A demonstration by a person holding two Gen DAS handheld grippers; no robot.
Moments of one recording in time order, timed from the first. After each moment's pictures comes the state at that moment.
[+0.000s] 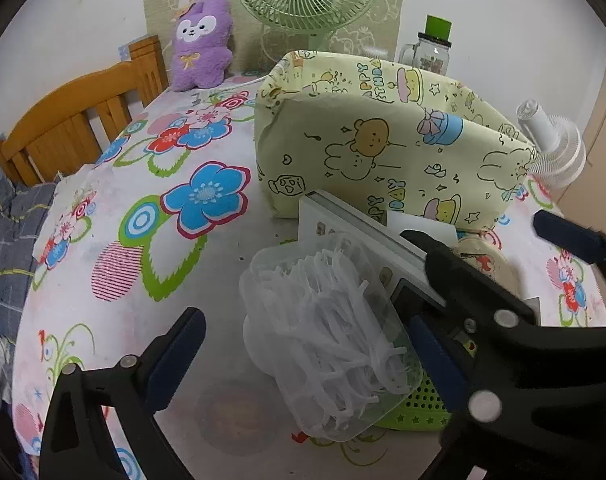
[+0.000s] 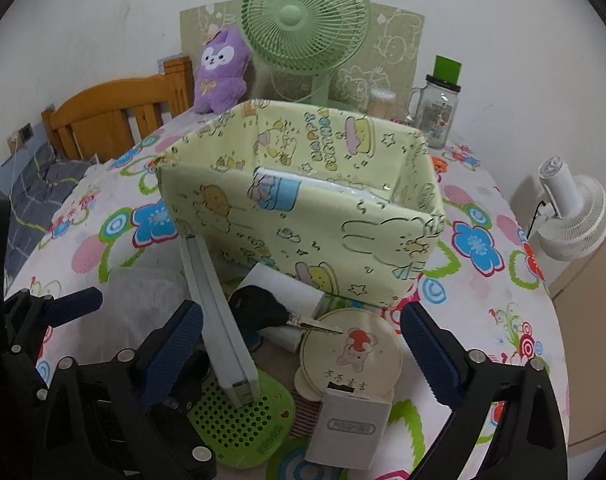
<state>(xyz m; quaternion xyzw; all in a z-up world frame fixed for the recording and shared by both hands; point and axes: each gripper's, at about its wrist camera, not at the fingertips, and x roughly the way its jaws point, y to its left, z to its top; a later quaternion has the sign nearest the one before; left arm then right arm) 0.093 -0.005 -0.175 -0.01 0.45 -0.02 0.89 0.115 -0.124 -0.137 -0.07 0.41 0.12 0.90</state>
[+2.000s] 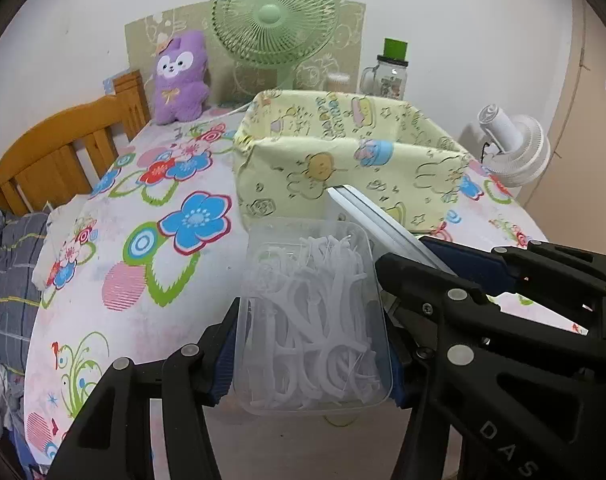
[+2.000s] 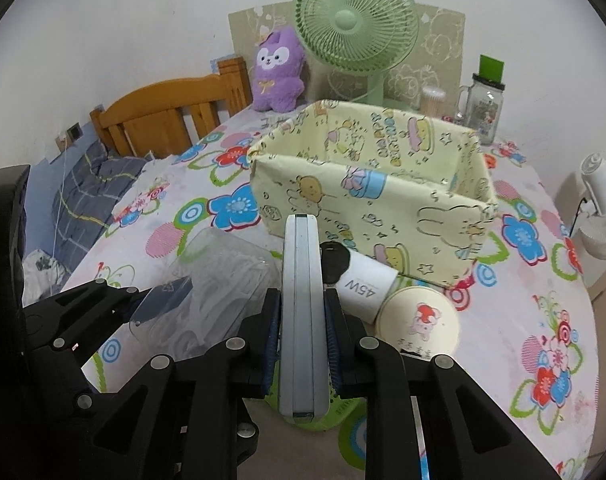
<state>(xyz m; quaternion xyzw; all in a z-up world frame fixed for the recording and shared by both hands) 0.062 -0.014 -0.144 0.01 0.41 -0.07 0.91 0.079 -0.113 -0.113 -0.04 0.41 0.20 0.89</state>
